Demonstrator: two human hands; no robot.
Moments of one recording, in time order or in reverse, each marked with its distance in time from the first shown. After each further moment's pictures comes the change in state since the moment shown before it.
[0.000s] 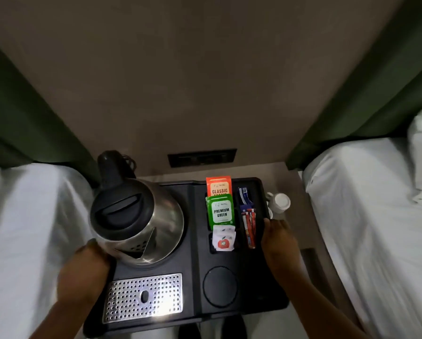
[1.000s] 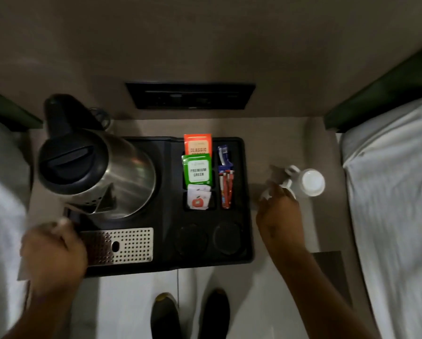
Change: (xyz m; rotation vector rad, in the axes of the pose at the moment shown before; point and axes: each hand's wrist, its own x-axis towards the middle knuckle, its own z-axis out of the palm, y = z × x) left_hand 0.083 0.028 0.193 -0.233 0.187 -0.420; right_hand 0.124 0.053 0.127 -0.036 -0.129 0.035
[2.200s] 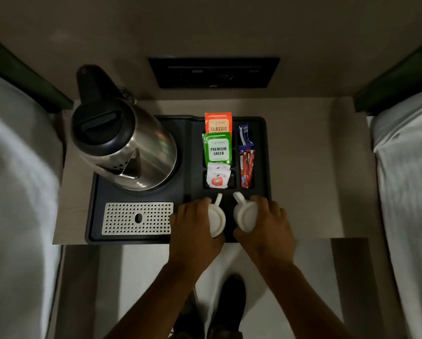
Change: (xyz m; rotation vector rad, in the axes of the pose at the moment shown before) left_hand -0.113 0.120 0.057 -0.138 -0.285 0.566; right_hand -0.081 0.010 0.057 -0.094 -0.160 -0.133
